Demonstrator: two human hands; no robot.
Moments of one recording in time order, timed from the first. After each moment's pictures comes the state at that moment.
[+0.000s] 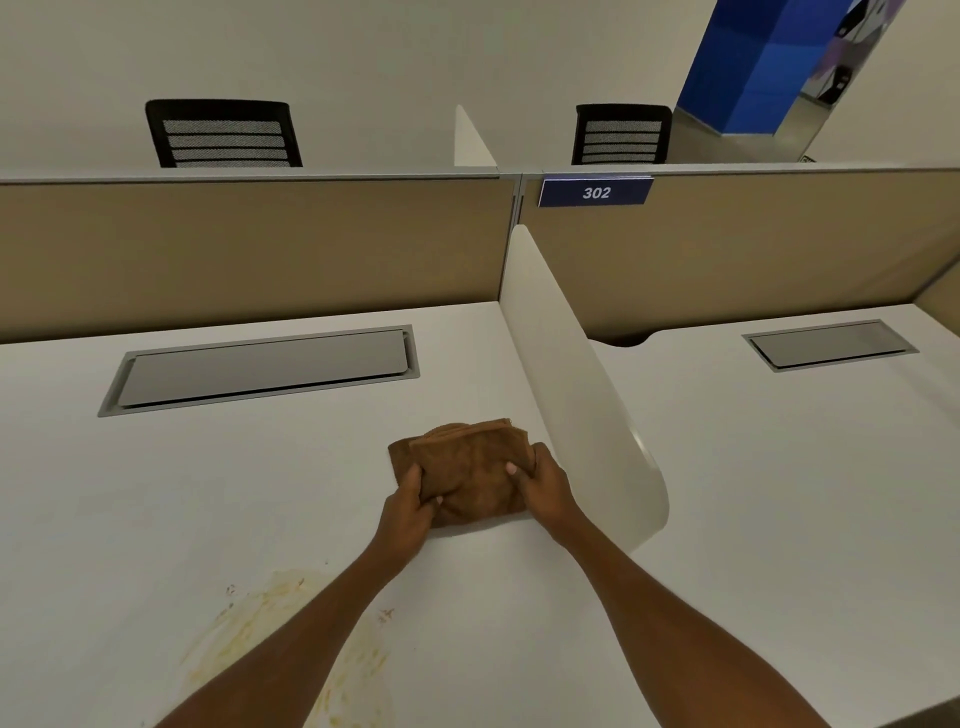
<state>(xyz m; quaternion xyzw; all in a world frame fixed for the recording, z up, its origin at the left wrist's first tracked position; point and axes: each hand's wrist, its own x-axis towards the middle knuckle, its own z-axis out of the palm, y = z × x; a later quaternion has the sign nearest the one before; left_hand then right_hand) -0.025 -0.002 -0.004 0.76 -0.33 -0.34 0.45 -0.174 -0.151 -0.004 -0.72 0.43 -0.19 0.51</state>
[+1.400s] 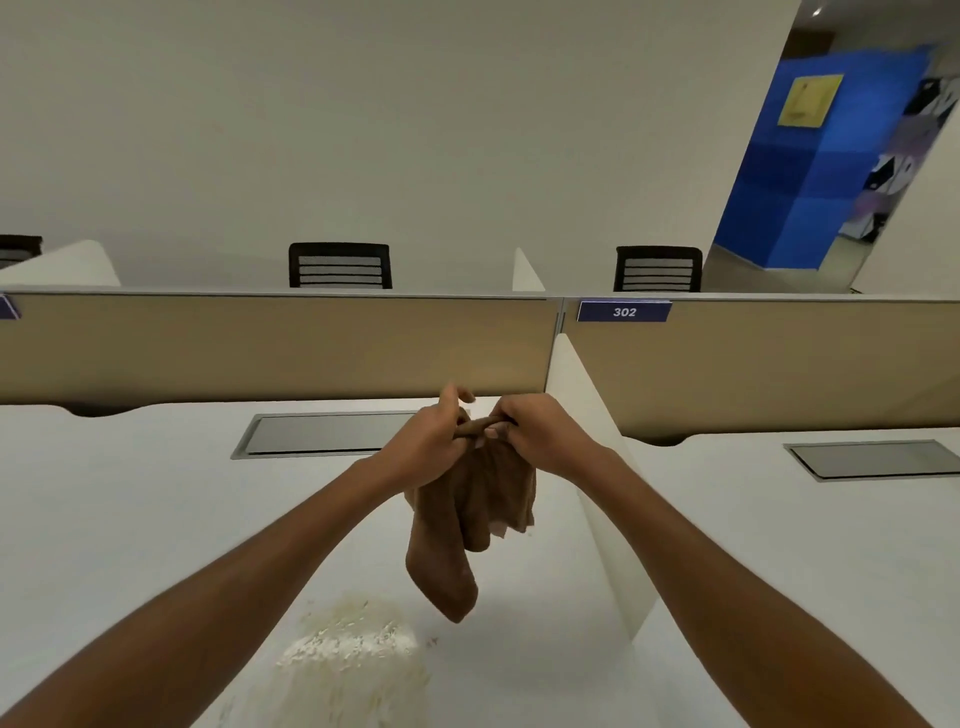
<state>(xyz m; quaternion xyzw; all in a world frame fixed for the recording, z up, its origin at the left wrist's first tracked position) 0.009 0.026 0.209 0.74 -0.56 -0.09 0.36 -0.127 -0.102 0.232 -0.95 0.17 -0.15 0.21</state>
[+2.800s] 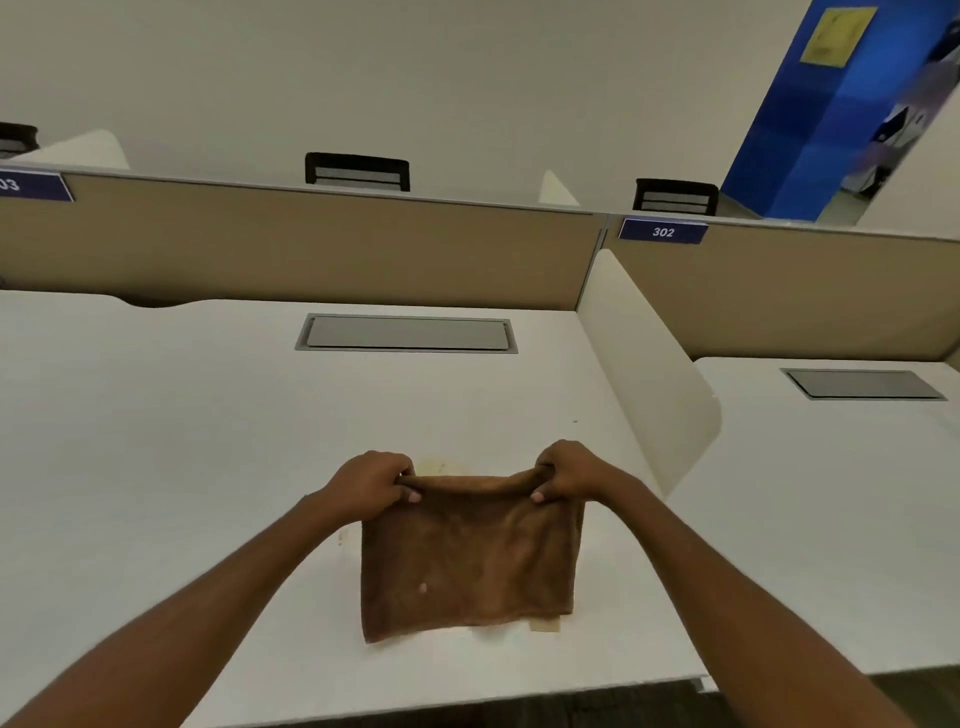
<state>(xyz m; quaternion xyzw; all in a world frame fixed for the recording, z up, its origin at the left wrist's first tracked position) 0.028 0.273 0.087 0.82 -0.52 -0.20 0.14 -0.180 0.052 0.115 -0.93 0.26 0.12 0.24</state>
